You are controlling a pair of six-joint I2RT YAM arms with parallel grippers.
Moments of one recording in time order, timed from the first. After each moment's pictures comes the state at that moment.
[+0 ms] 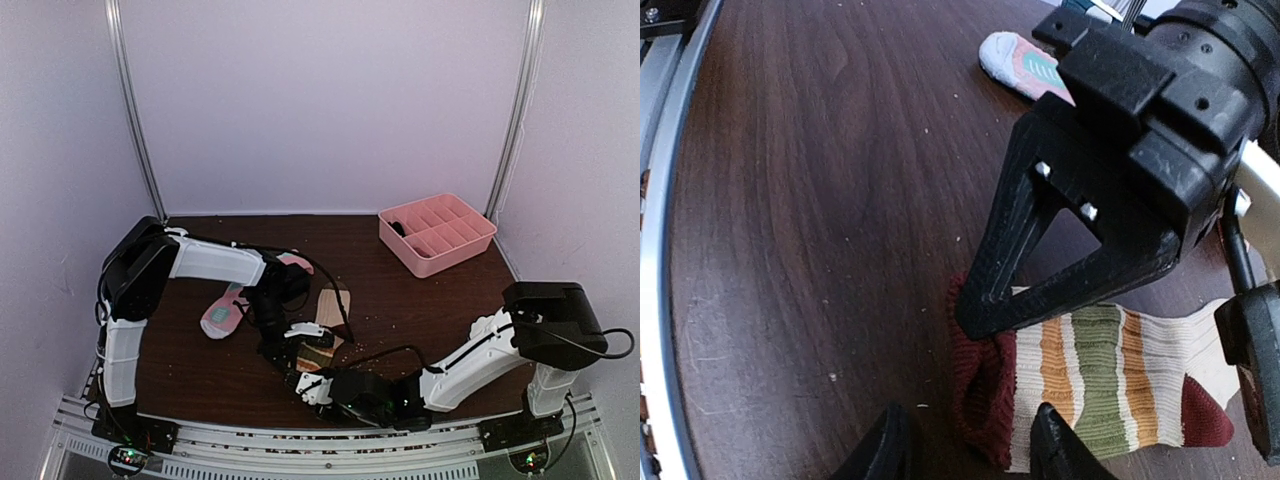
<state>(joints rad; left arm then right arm) -0.83 2.15 1.46 -1.07 0.63 0.82 1.43 1.89 0.77 0.56 0.45 -0.18</state>
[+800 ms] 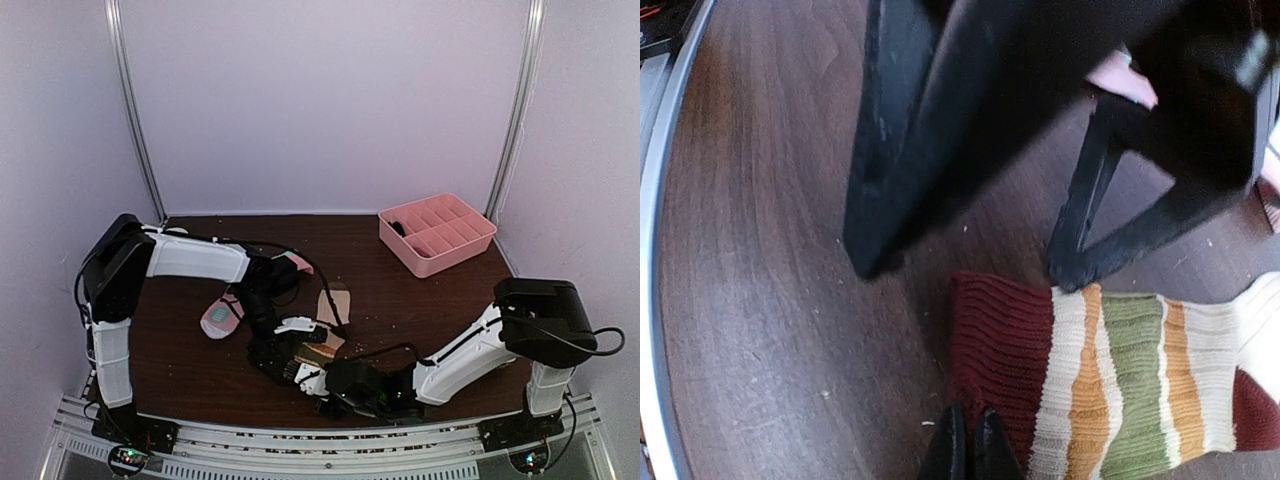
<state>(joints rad) -0.82 2.02 1.38 -1.04 0.63 0.85 1.38 1.93 0.80 0.53 0.34 -0.07</state>
